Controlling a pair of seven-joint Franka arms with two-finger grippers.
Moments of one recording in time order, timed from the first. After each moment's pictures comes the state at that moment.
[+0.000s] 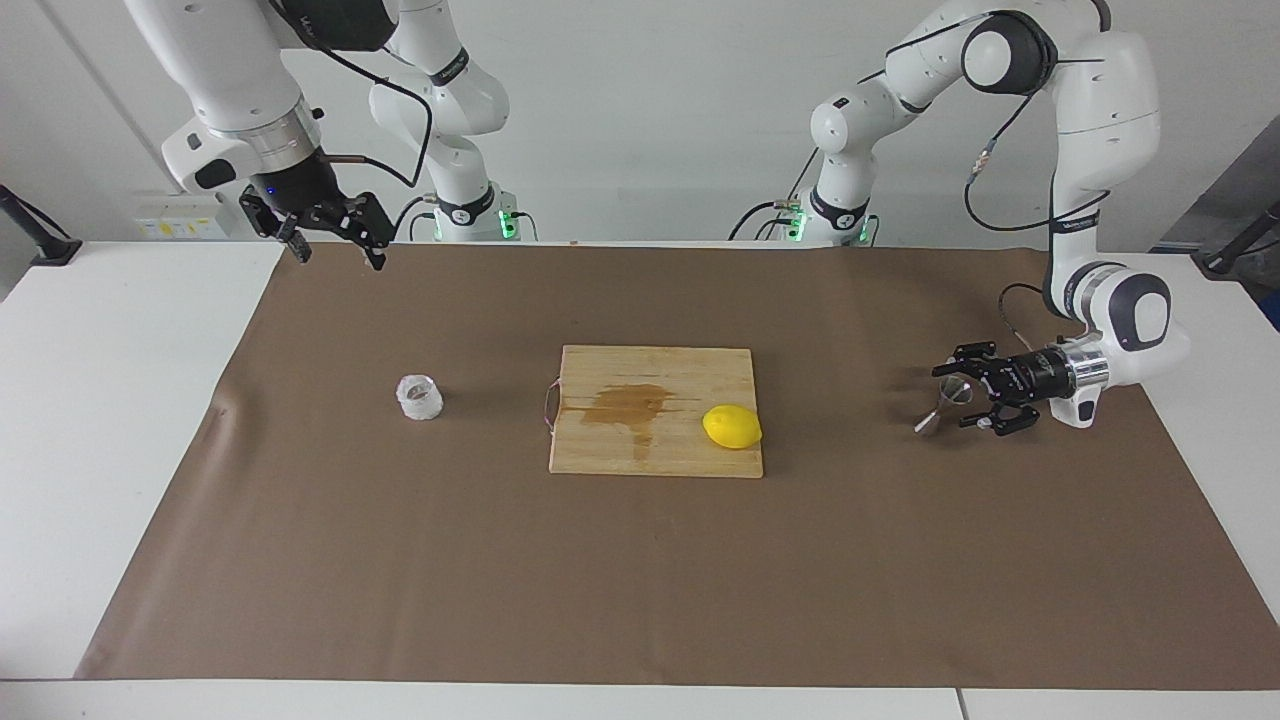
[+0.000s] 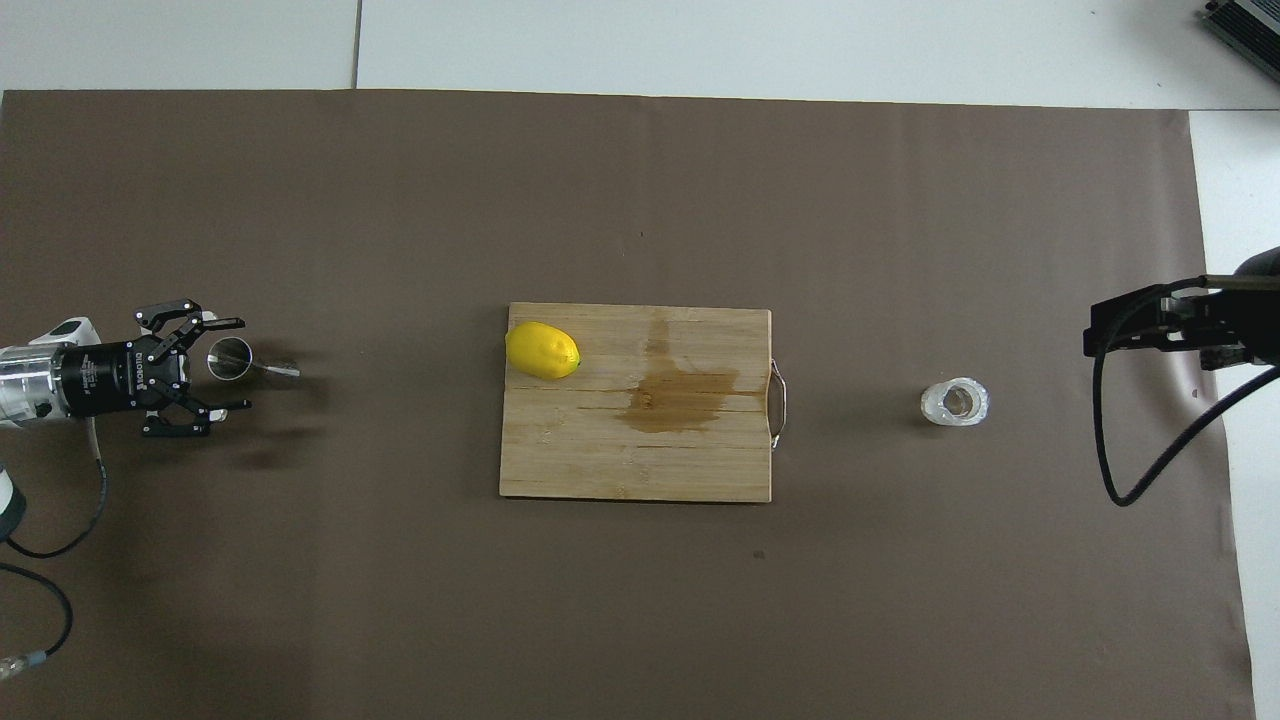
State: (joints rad) left arm 0.50 0.50 -0.07 -1.92 -1.16 1.51 -0.65; right arm 0.01 -0.03 0.00 -1.58 0.00 1.51 0.15
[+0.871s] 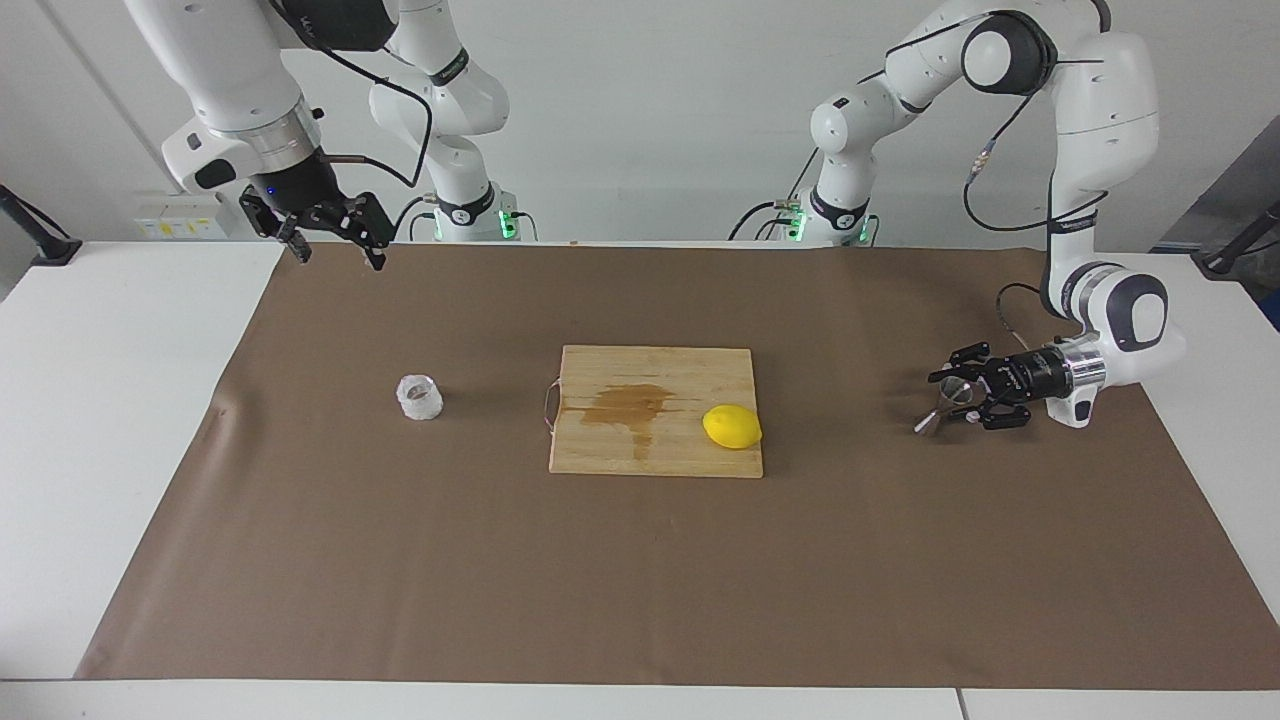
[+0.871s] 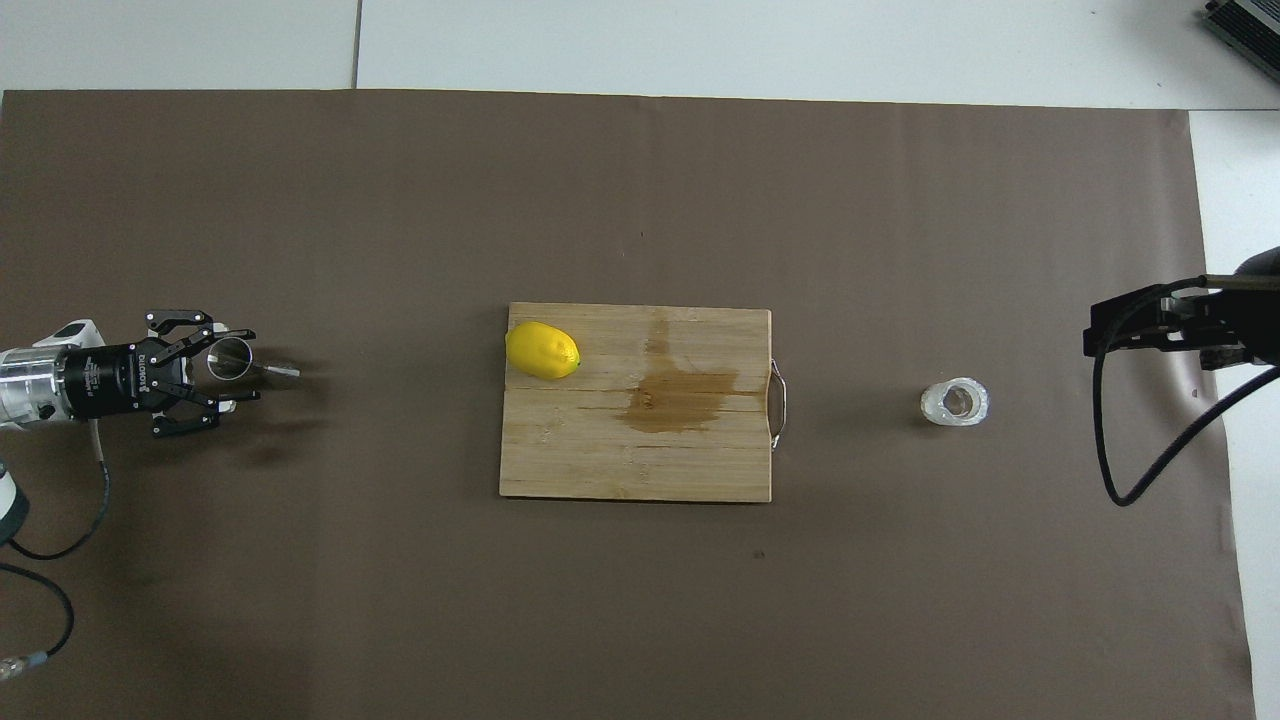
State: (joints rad) left arm 0.50 0.50 -0.07 -1.93 -1.16 1.50 -0.65; right arm 0.01 -0.03 0.00 -1.58 0.00 1.51 0.15
